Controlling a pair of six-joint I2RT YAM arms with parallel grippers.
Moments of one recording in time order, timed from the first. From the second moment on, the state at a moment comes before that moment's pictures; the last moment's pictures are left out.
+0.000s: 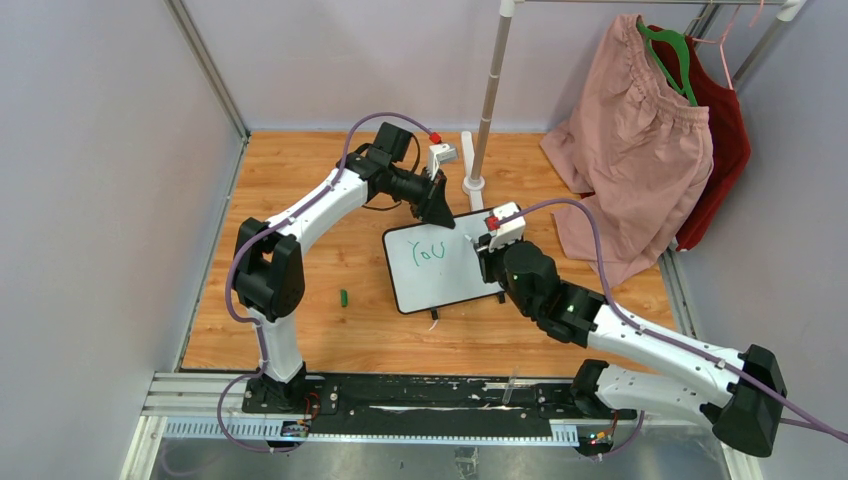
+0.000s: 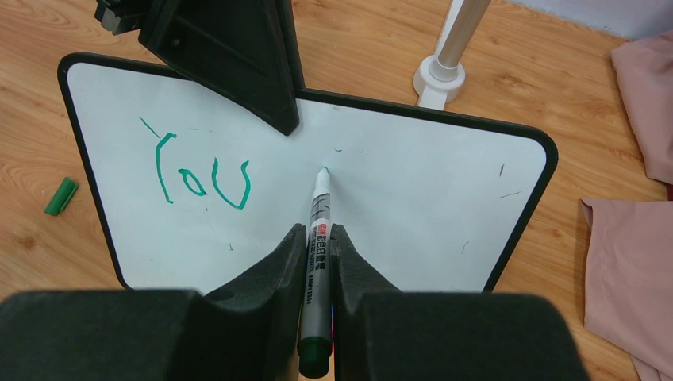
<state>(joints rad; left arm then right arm) -0.50 1.87 1.61 -0.58 0.95 0.15 0.97 0.95 0.70 -0.02 0.52 0.11</state>
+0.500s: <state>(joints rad) -0.50 1.87 1.61 -0.58 0.95 0.15 0.97 0.97 0.71 -0.02 0.47 0.12</state>
